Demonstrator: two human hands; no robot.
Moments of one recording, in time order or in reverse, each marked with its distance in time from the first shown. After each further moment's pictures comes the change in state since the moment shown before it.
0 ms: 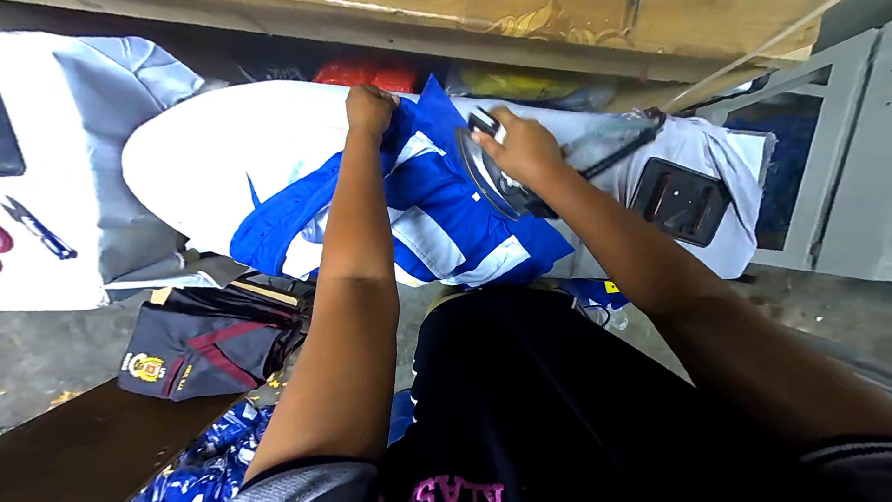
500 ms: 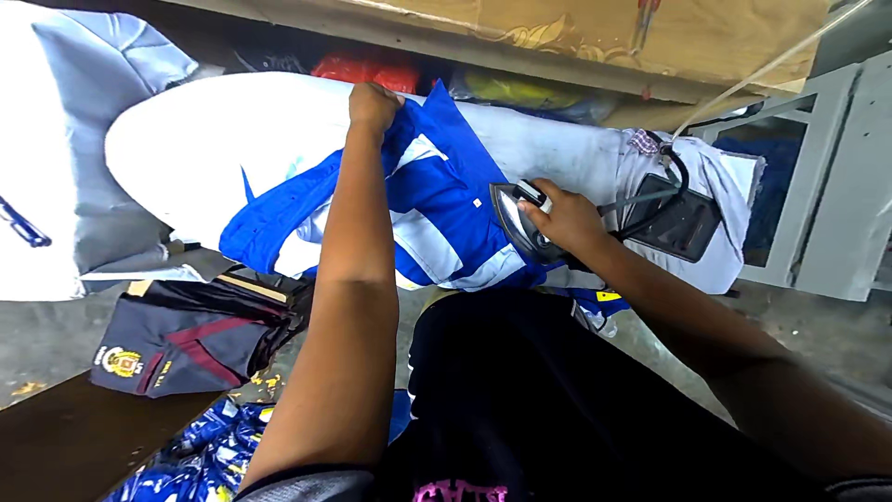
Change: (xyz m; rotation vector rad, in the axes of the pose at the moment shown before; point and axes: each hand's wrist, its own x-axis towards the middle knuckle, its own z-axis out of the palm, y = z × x) left_hand 0.003 0.002 -0.003 -0.023 -0.040 -0.035; right_hand -0.075 0.061 0.017 -0.068 -0.045 0.040
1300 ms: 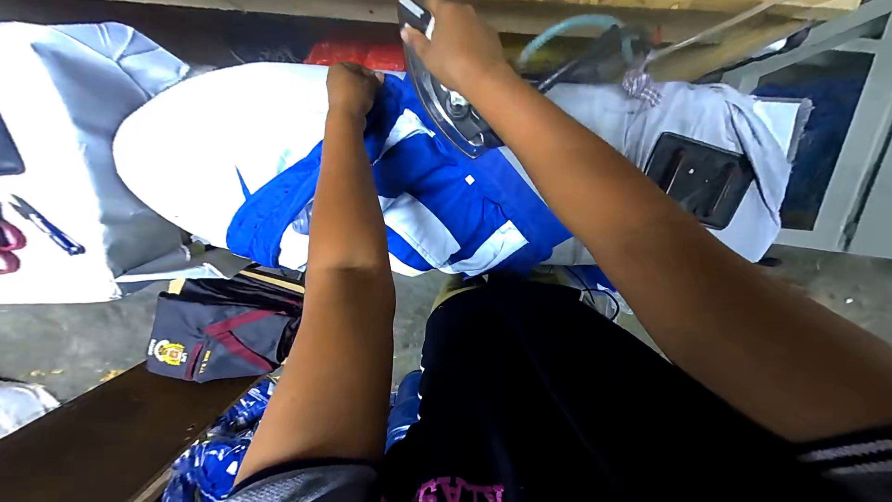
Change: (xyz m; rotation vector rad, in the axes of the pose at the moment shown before) left_hand -0.007 0.002 0.004 -0.025 0.042 -0.017; right_hand 0.154 -0.125 -0.051 0.128 0.111 -0.049
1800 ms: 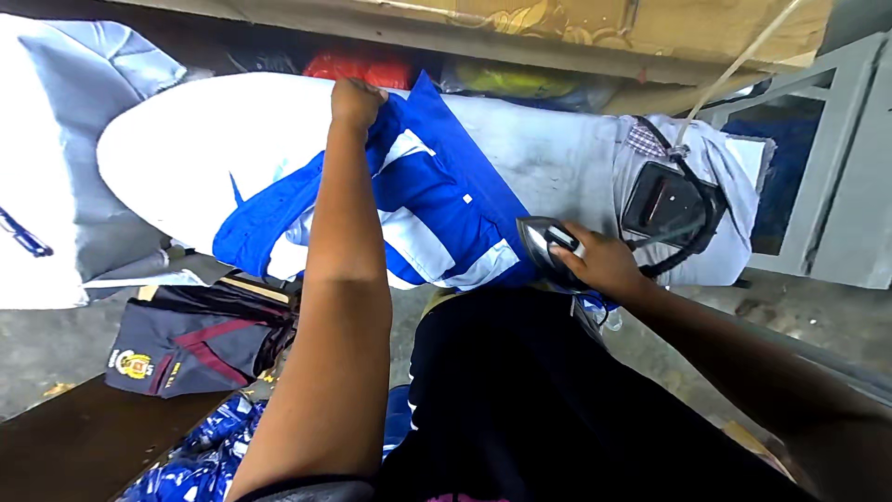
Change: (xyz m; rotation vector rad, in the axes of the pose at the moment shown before) left_hand 0.008 -0.003 -0.001 0.000 -0.023 0.003; right_hand -0.241 0.188 0.017 -0.123 -0.110 -0.001
